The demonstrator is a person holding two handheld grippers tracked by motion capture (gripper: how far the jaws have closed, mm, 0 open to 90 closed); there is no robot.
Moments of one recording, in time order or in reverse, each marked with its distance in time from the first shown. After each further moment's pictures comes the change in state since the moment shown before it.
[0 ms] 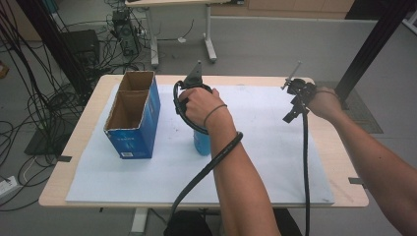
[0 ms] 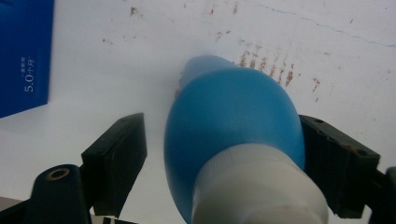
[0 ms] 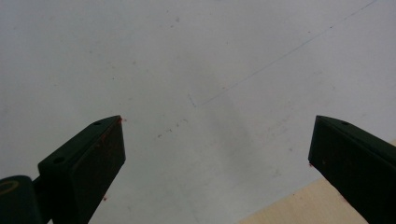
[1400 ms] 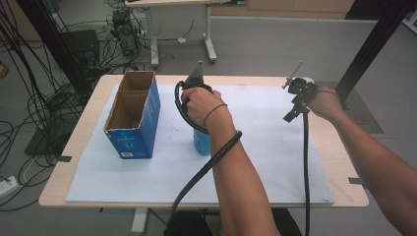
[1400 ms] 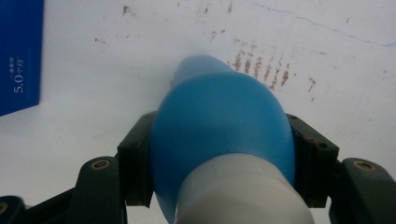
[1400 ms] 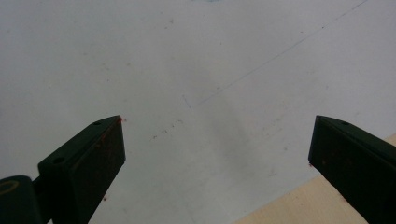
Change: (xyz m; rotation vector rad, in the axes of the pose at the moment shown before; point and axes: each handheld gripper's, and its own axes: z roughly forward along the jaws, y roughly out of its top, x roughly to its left) left arm -0.002 0.003 0.002 0.010 -0.007 0.000; right arm 0.000 -0.003 -0.001 -0.012 -0.015 0.007
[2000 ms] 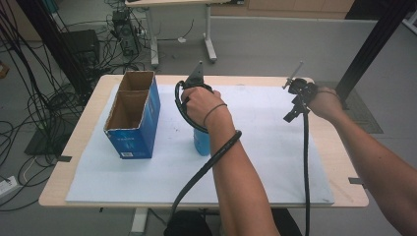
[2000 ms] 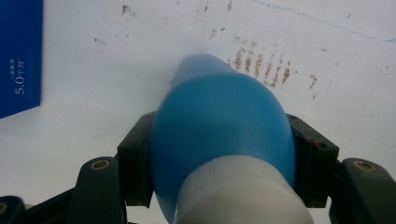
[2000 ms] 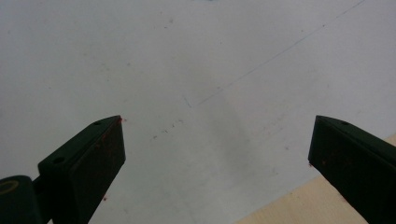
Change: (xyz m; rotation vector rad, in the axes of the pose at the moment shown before) left arm -0.001 0.003 0.000 0.008 0.008 0.023; right arm -0.001 -0.002 0.001 -0.007 0.003 0.008
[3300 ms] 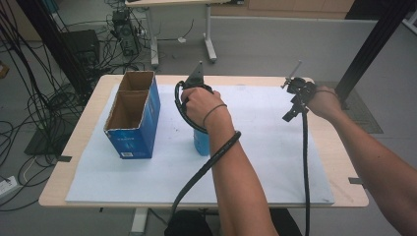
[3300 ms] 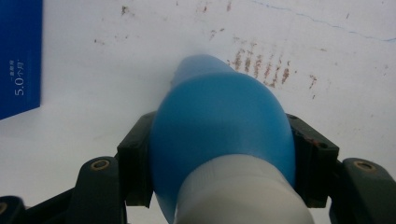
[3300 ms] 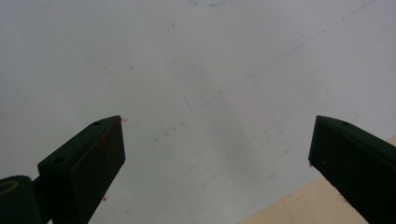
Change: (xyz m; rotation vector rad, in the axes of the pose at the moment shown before) left arm 0.001 -0.002 0.000 -0.008 -0.005 -0.003; right arm 0.003 0.005 -0.001 0.002 -0.006 -0.010
